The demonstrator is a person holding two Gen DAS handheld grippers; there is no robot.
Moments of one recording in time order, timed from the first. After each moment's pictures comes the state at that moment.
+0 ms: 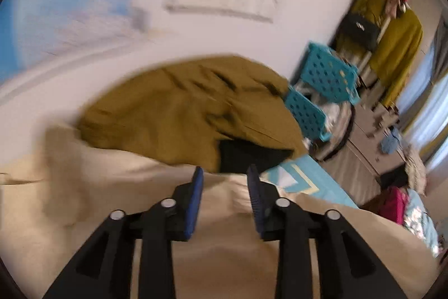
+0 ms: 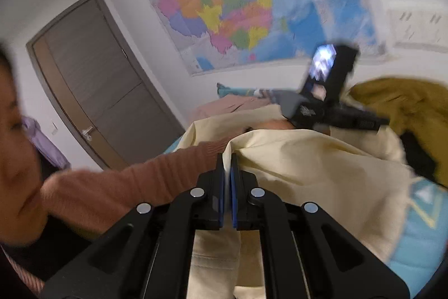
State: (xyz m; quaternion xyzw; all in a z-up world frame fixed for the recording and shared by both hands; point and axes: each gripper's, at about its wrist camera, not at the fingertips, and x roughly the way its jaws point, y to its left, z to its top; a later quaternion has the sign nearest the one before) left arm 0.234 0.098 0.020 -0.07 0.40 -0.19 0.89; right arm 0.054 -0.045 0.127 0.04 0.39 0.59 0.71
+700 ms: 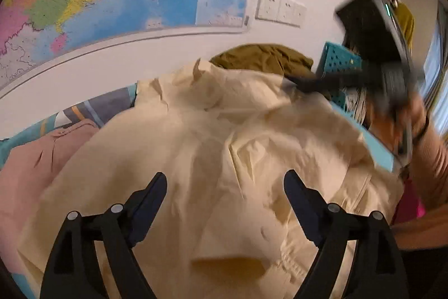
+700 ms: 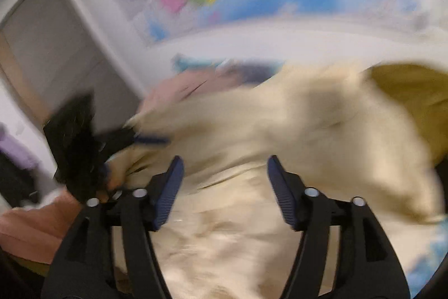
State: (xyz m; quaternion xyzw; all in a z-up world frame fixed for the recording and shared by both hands) left arm 0.004 0.258 0.000 -0.02 0.37 -0.12 0.92; right arm 0.136 0.079 0.058 -0.03 0.44 0.50 0.74
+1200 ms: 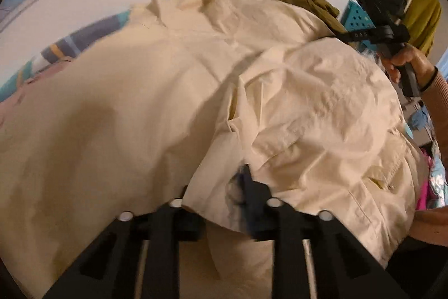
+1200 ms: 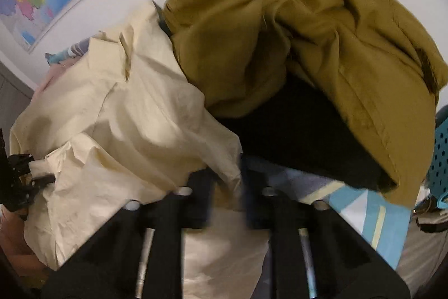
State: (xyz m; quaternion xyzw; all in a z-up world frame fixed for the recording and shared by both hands) left arm 0.046 0.265 -0.069 -0.04 0.49 -0.10 0.87; right arm 0.251 -0.012 -0.042 -0.08 0.55 0.30 0.78
